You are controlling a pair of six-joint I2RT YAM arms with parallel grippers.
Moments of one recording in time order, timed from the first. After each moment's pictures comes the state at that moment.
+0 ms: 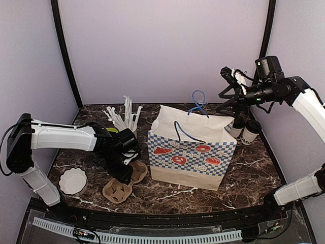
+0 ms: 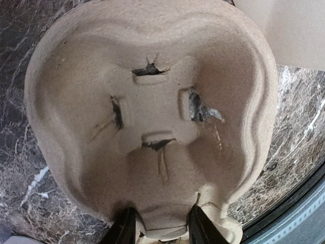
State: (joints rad) left arm -0.89 1.61 1.03 -0.88 0.08 -0.30; right arm 0.39 1.26 1.48 -0.89 -0.62 -0.57
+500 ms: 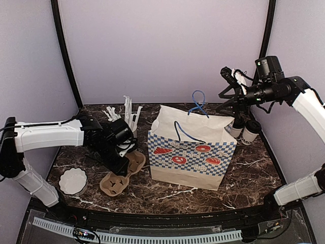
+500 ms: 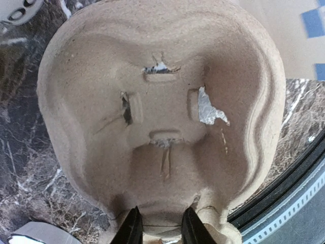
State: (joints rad) left arm -0.89 1.51 1.08 -0.96 0.03 -0.31; right arm 0.39 1.26 1.48 -0.89 -0.62 -0.57
